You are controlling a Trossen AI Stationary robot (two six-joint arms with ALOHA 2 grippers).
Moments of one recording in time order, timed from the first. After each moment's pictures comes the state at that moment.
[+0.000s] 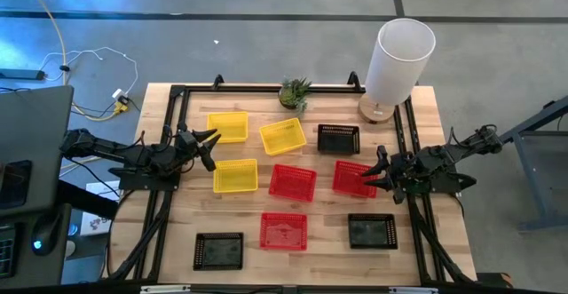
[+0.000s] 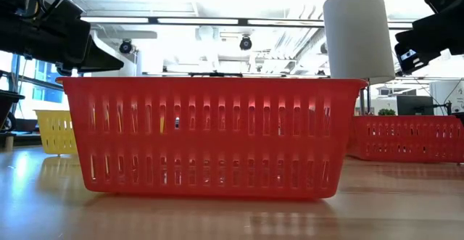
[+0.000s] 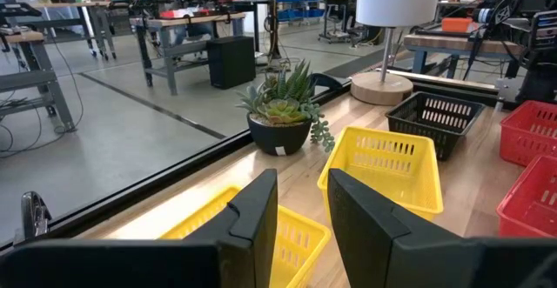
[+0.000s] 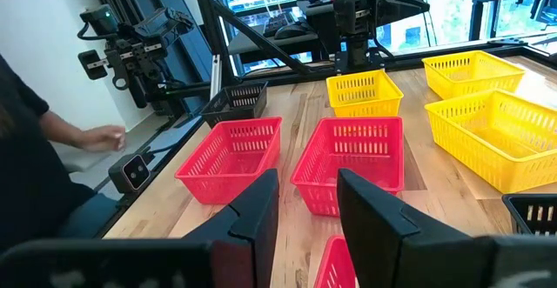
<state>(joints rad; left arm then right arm) -0.08 0.23 0.01 0.07 -0.89 -0.10 0.39 0.01 0.08 -0.17 0.18 0.20</state>
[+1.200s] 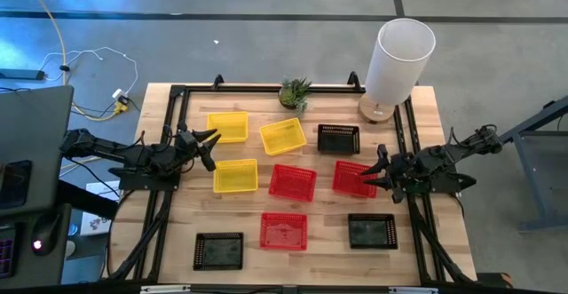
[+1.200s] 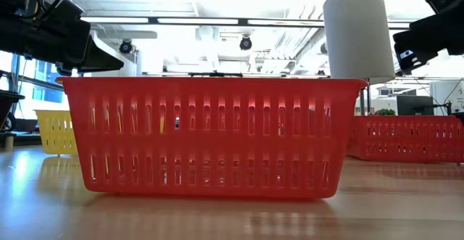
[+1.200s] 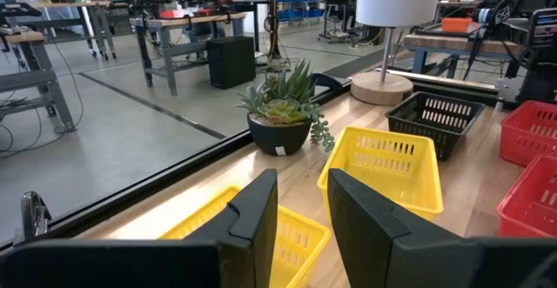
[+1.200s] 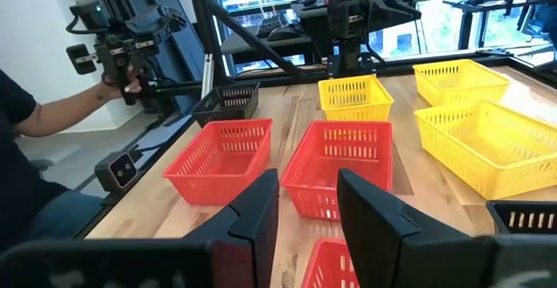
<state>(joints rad) -0.08 0.23 0.01 0.07 -0.89 -0.10 0.39 0.01 0.08 -0.17 0.21 0.17</state>
